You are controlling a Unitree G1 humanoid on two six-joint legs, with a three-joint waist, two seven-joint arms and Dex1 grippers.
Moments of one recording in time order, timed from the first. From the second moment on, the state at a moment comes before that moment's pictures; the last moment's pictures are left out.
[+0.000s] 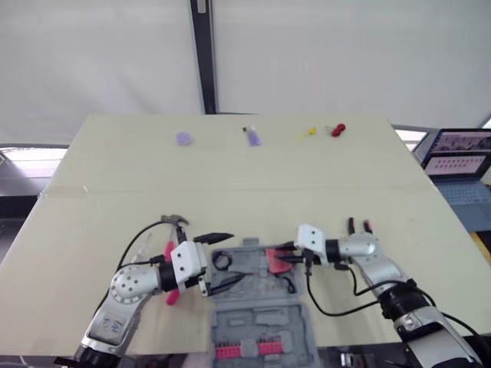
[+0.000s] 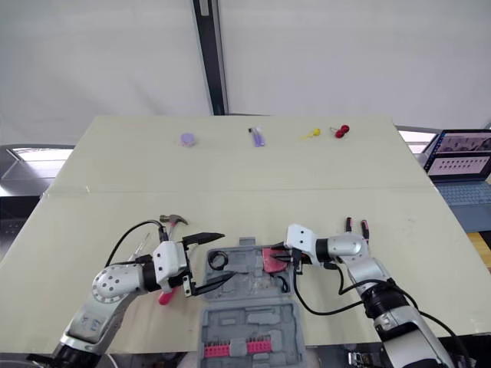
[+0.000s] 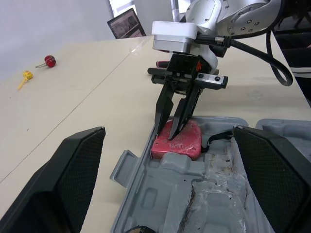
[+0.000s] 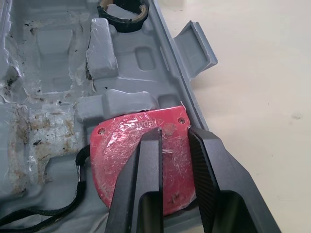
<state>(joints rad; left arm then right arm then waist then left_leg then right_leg) 0.02 0.50 -0.14 -0.22 -0.23 -0.09 -0.82 -0.40 -0.52 0.30 0.44 0.06 -0.20 1.12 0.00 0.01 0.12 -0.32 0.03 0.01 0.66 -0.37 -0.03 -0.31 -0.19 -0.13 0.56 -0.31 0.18</state>
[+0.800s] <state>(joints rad) 0.21 0.69 0.62 -0.19 -0.41 0.32 -0.64 -0.14 -0.89 -0.47 0.36 0.39 0.37 0.94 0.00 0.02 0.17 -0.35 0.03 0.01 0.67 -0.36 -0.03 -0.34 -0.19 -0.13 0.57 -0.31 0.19</state>
